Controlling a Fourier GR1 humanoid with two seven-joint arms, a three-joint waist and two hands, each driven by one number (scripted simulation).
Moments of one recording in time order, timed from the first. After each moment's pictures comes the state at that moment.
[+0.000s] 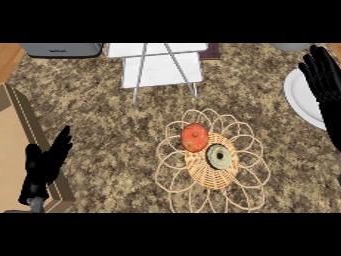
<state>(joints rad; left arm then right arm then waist) 0.02 0.35 -0.15 -1.36 0.18 0.17 0.15 -0.25 -0.52 0.12 -1.73 -0.26 -0.11 -0.02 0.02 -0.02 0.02</state>
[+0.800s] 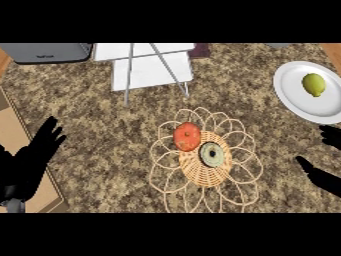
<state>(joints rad) 0.06 0.36 -0.07 -1.61 0.28 0.15 0.28 0.16 -0.51 0.03 -1.67 -0.08 -0.33 0.03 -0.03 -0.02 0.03</state>
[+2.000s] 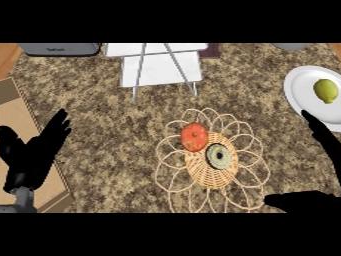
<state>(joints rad) -0.01 0.34 -0.07 -1.58 0.26 0.12 0.34 -0.03 -0.67 0.31 -2.13 0.17 -0.22 0.93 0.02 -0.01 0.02</state>
